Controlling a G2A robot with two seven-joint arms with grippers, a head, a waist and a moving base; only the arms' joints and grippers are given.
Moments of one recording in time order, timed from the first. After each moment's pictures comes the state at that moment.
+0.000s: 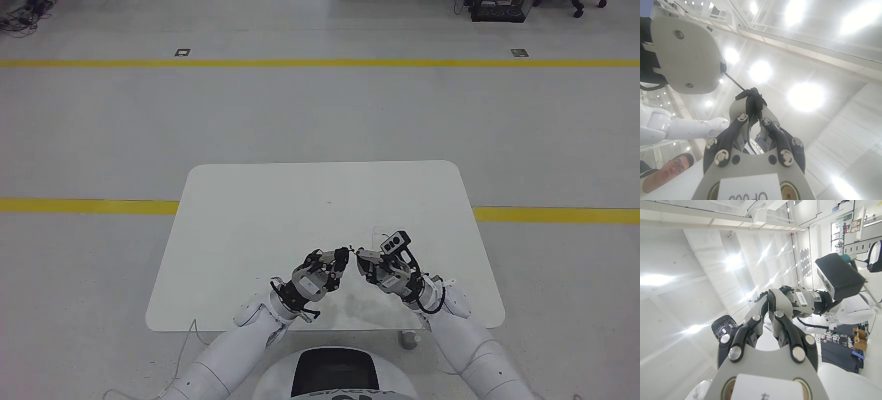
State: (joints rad) left arm 1.47 -1.29 -0.89 -1.32 -1.37 -0.10 -1.10; right arm -1.46 -1.30 1.15 -1.11 1.03 -0.25 1.29
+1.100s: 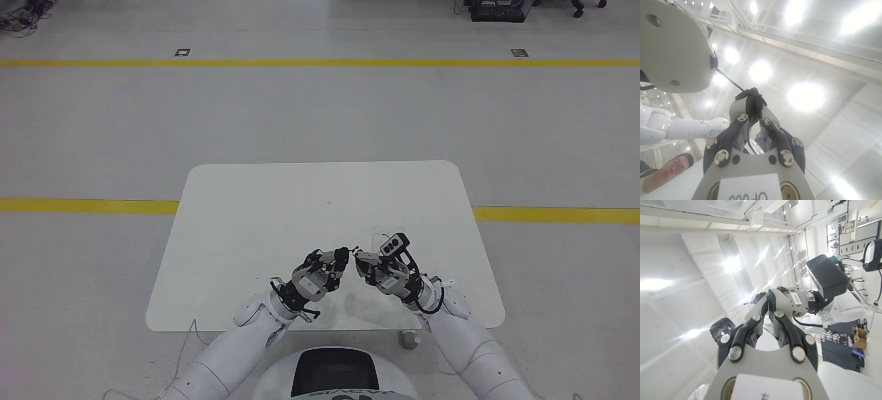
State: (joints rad) left arm 1.47 -1.29 -0.89 -1.32 -1.37 -0.10 -1.10; right arm -1.46 -1.30 1.15 -1.09 1.01 -0.24 1.28
